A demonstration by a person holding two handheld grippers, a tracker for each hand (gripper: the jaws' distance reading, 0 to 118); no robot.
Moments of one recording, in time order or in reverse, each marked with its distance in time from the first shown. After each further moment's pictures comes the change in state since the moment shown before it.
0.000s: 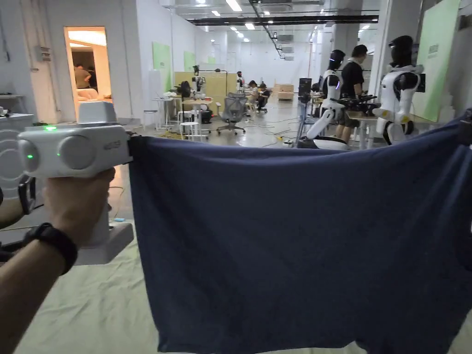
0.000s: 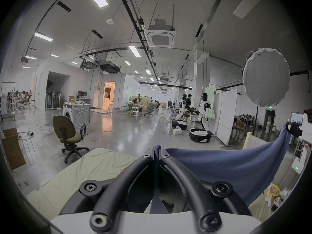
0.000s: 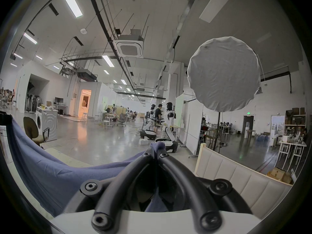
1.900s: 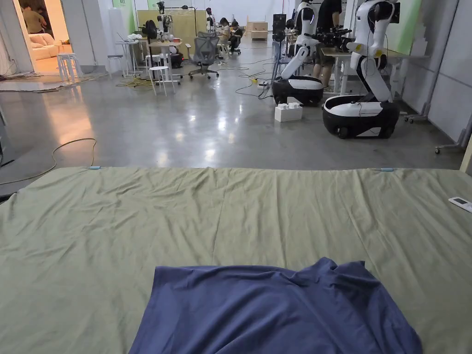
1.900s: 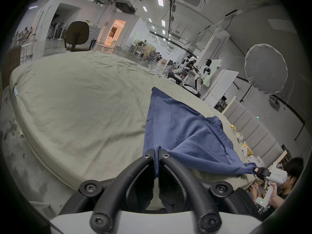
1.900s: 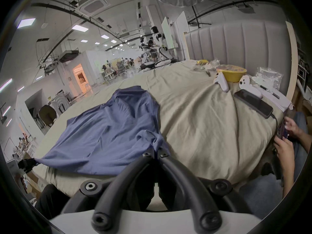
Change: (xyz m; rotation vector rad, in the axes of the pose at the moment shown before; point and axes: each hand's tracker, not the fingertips) left arm -0.093 -0.425 0.277 -0.448 -0.135 0.375; right arm 0.037 -0.407 0.377 -0.650 0.082 -0.423
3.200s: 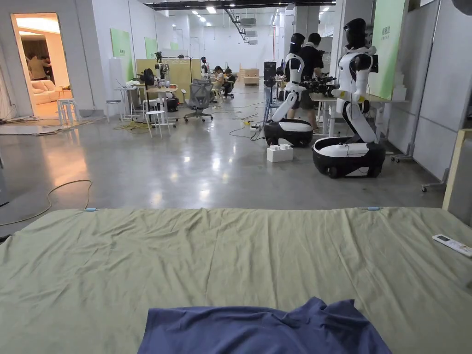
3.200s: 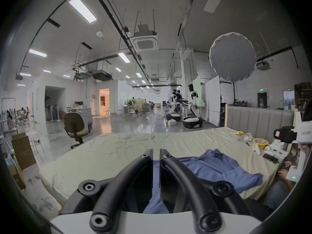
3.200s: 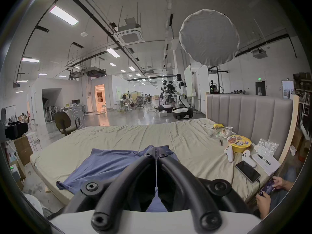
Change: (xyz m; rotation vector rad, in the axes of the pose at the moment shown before) left arm 0.181 0.053 0.144 0.440 0.088 -0.490; right arm -0.113 0.085 0.128 0.397 0.120 0.257
